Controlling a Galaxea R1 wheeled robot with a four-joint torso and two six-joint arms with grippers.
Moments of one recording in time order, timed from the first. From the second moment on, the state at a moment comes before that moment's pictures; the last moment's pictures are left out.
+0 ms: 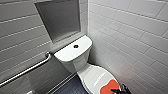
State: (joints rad) left arm 1.70 2.99 -2.56 0.04 -0.12 0.04; right arm -0.75 2.44 -1.85 0.16 0.07 0.59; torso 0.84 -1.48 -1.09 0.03
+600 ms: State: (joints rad) left arm 1.70 2.98 -2.56 0.04 -0.12 0.04; right arm -0.74 2.53 -1.99 0.16 0.08 0.61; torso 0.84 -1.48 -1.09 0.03
